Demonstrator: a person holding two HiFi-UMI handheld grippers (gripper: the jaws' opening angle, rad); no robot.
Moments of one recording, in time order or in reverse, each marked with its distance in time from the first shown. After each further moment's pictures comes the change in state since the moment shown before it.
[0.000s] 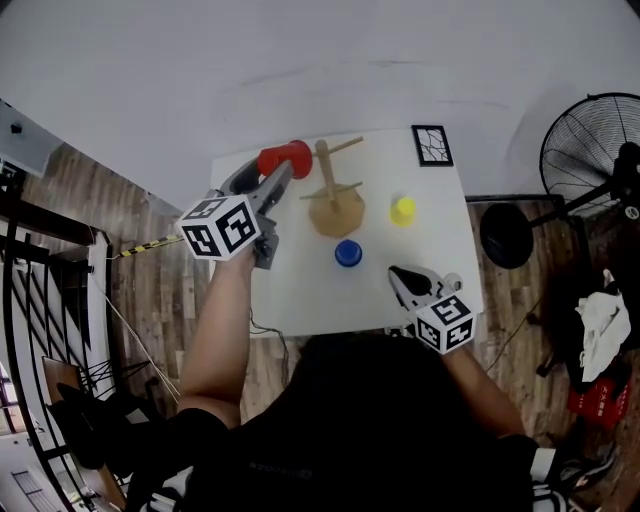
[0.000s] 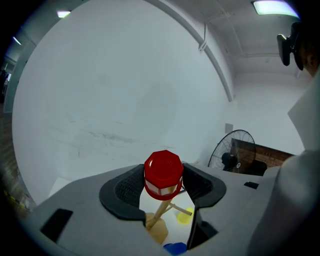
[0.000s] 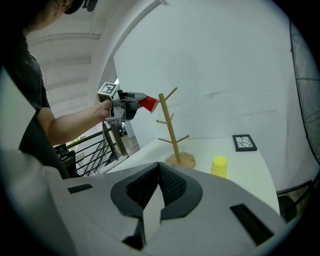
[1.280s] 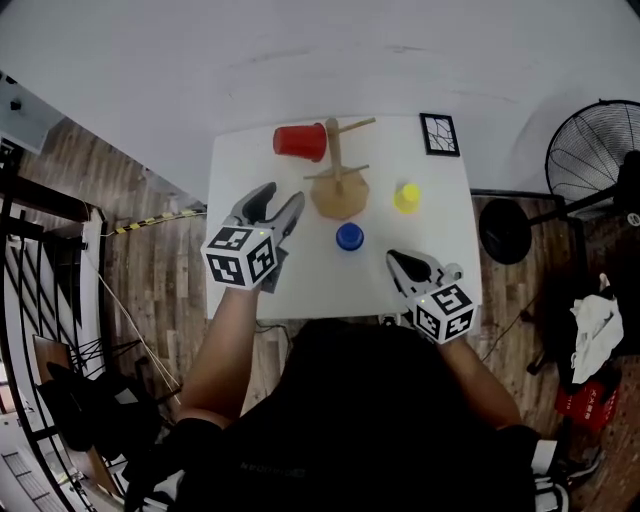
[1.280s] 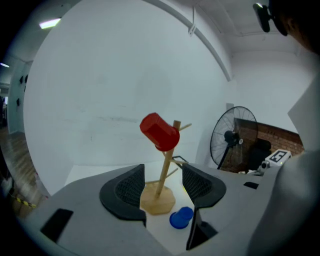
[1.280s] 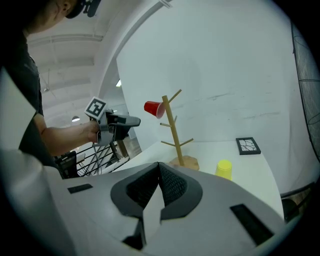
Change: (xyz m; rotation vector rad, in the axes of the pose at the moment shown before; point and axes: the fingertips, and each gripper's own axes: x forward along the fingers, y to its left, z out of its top) left arm -0.042 -0.011 -0.093 0.104 0.142 0.080; right arm 0.005 0.008 0.009 -0.016 -0.028 0.017
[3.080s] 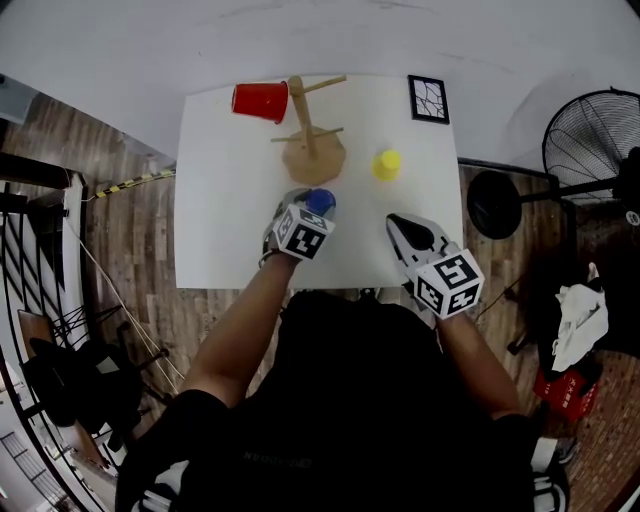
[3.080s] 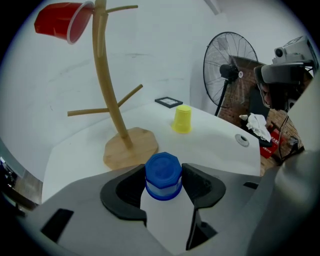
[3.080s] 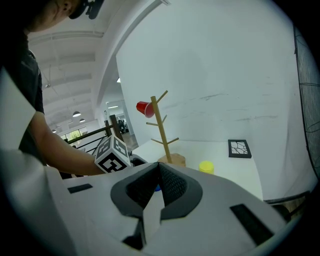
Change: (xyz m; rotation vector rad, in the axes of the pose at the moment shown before) left arm 0.116 -0.077 -0.205 0.277 0.534 0.013; right arm -0.022 -0.055 -0.001 -0.036 0.043 0.004
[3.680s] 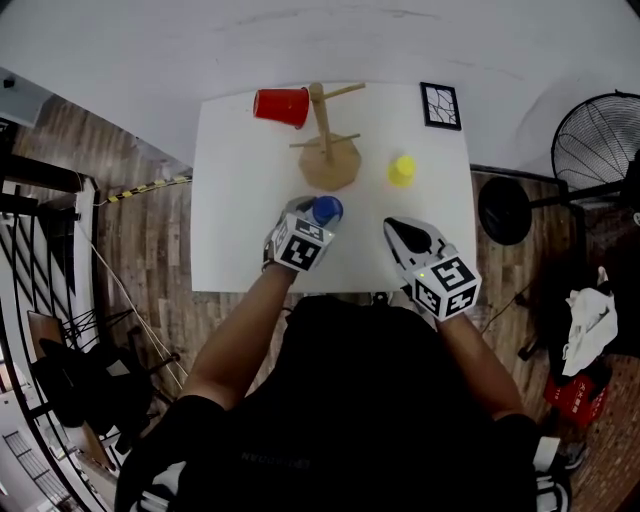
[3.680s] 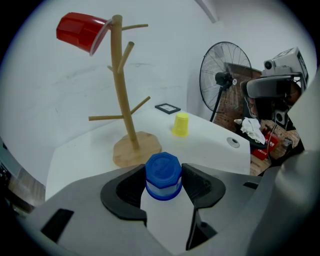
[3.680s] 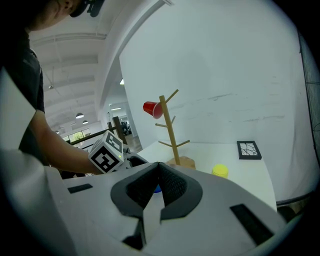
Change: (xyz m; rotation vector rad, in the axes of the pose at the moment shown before) left arm -0.036 0.014 -0.006 0.004 -0.055 -0.038; right arm 0.023 0.030 0.008 -0.003 -0.025 0.031
